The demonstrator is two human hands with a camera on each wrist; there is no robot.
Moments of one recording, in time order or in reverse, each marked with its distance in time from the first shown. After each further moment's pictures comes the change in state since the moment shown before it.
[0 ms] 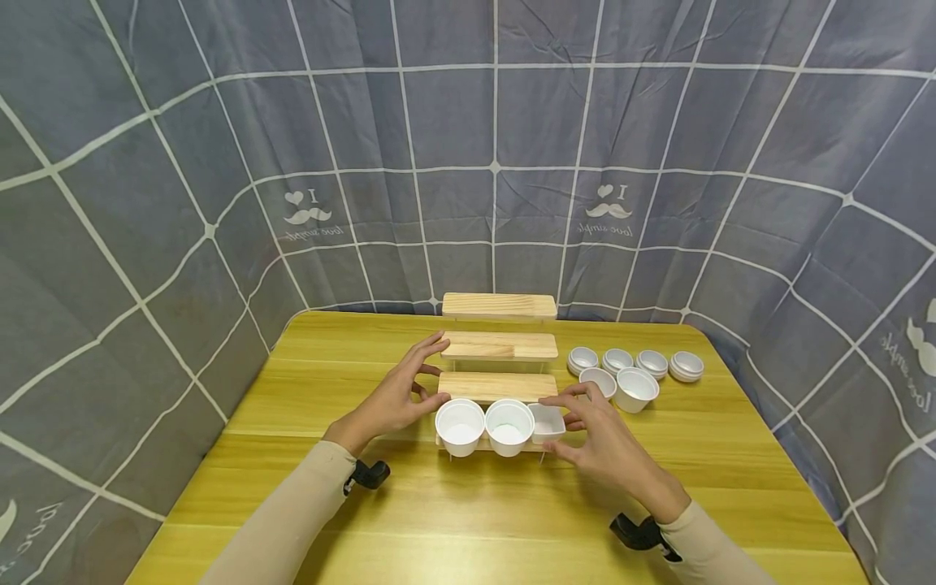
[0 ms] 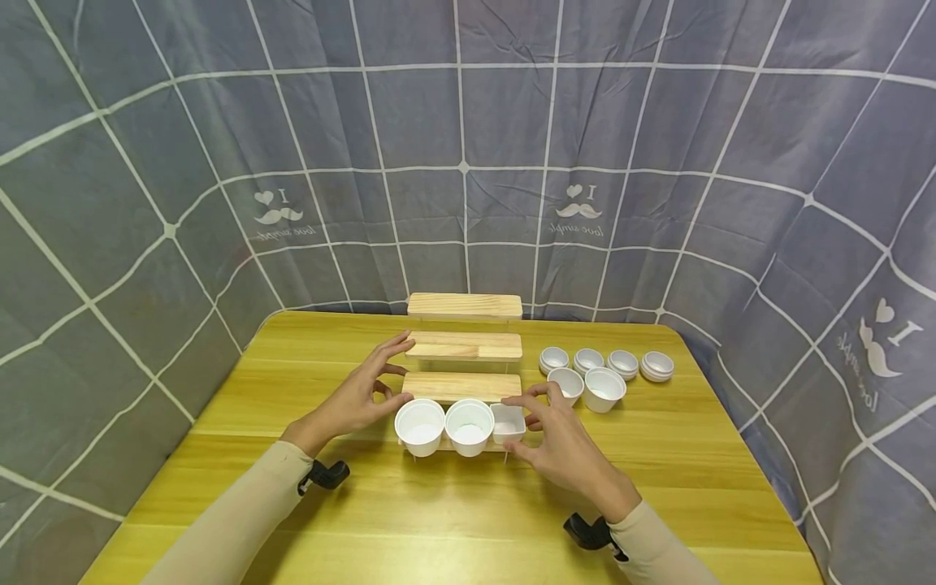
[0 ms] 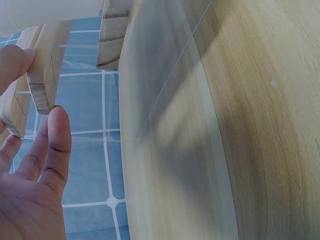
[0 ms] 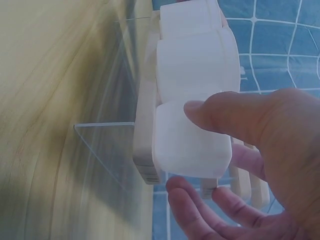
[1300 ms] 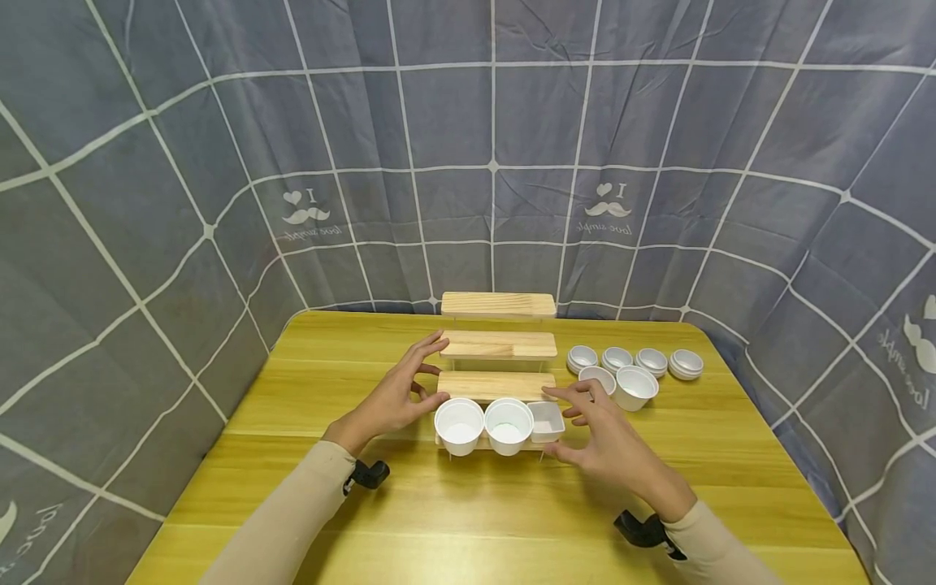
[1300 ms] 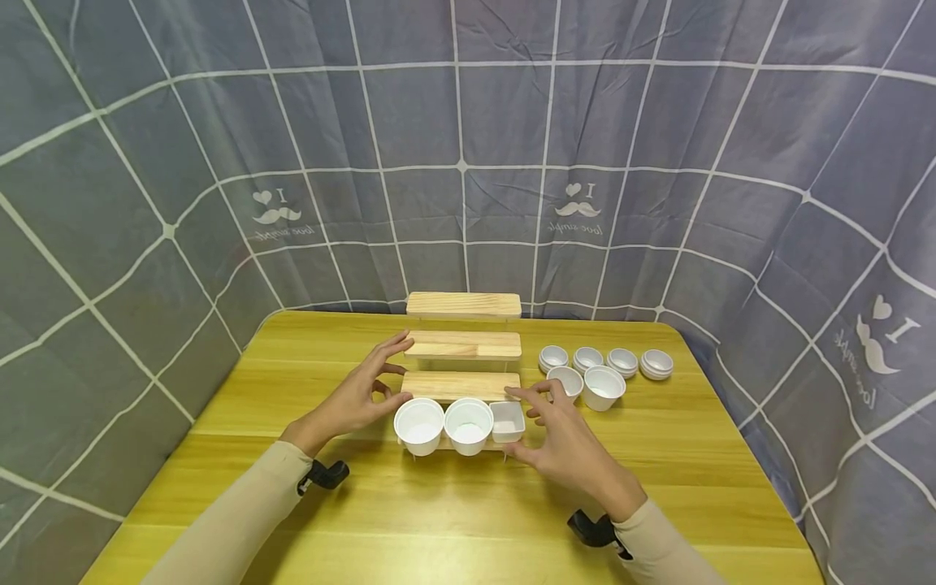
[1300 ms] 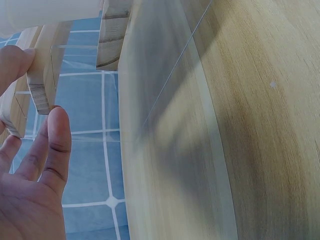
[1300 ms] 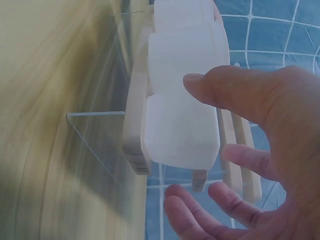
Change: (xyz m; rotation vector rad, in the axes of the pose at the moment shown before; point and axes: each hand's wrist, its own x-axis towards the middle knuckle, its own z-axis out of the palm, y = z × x) left_hand 0.000 0.000 0.000 0.001 0.001 -0.001; right_hand -0.005 -0.002 -0.008 -0.023 0.001 -0.023
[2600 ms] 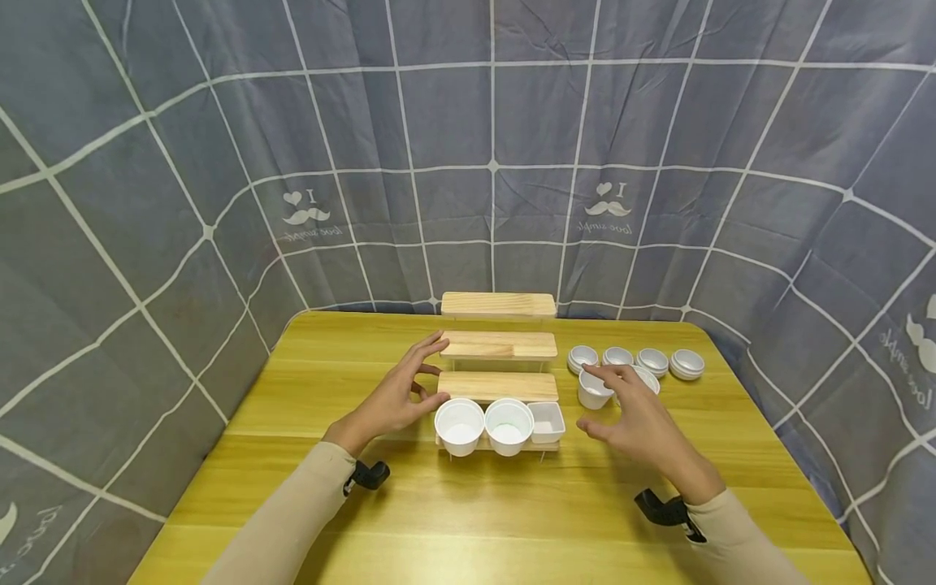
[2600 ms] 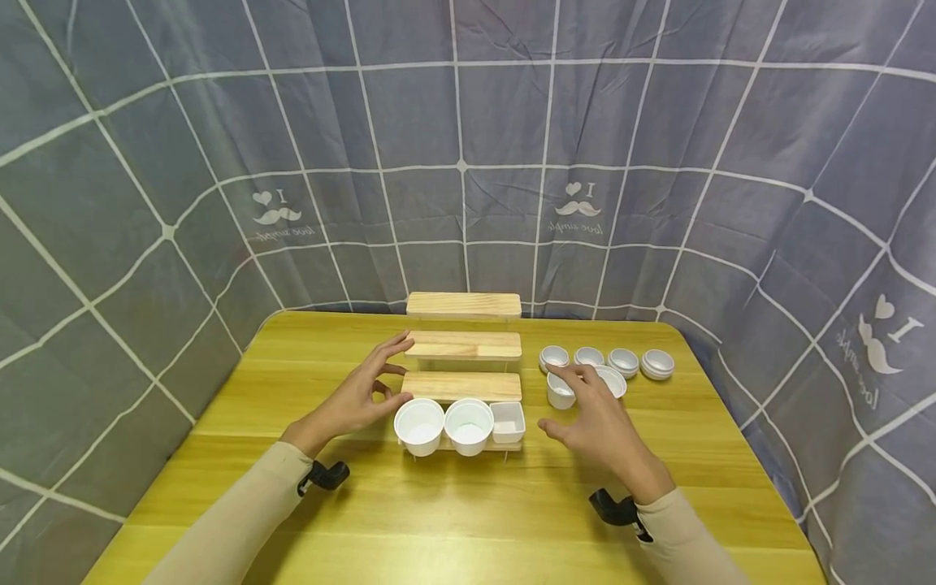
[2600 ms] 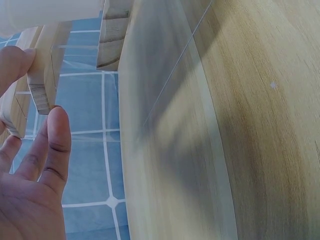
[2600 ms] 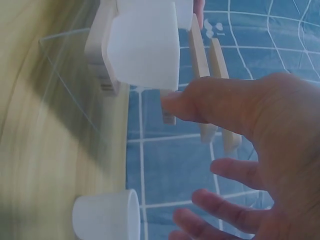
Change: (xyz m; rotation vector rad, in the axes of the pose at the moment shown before) left_hand 0.000 0.000 0.001 0.006 0.003 0.009; right_hand 0.004 0.024 -0.036 -0.171 0.077 0.101
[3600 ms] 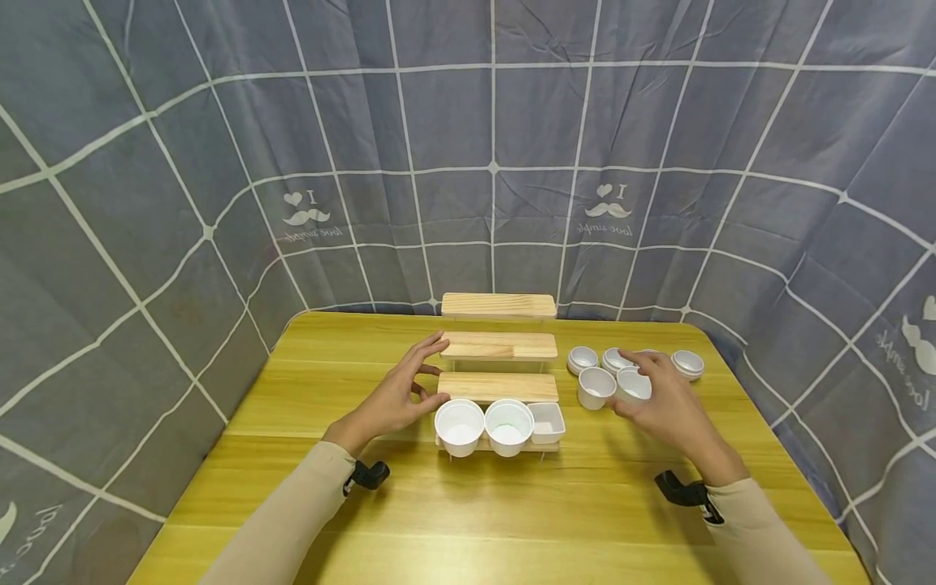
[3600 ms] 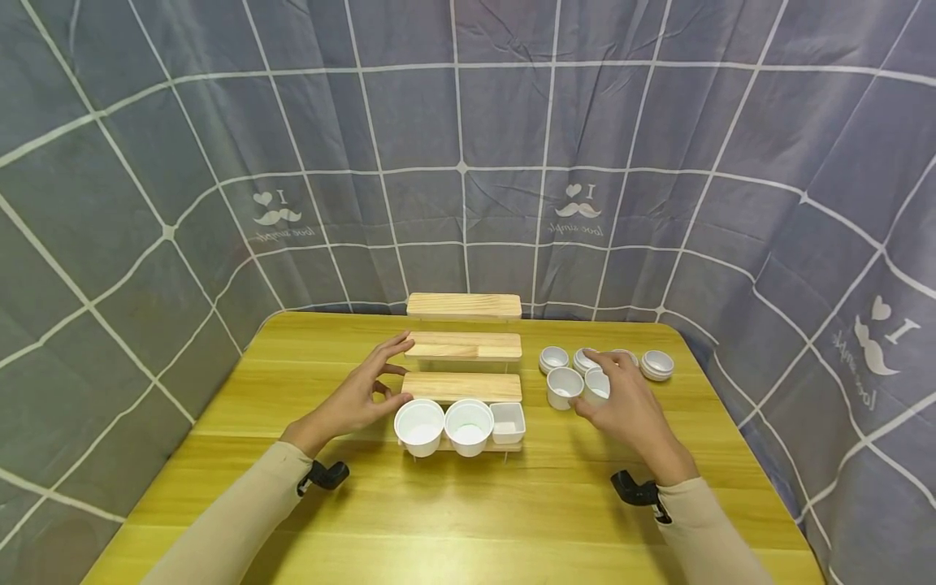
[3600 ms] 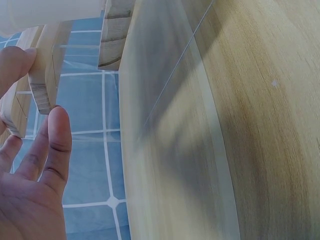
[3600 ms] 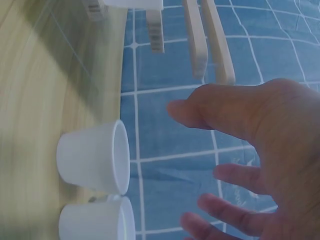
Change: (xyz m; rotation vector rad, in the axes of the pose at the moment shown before) left_hand 0.001 0.000 -0.001 -0.006 -0.009 -0.009; right_hand 0.011 0.037 -0.025 -0.036 0.058 0.102
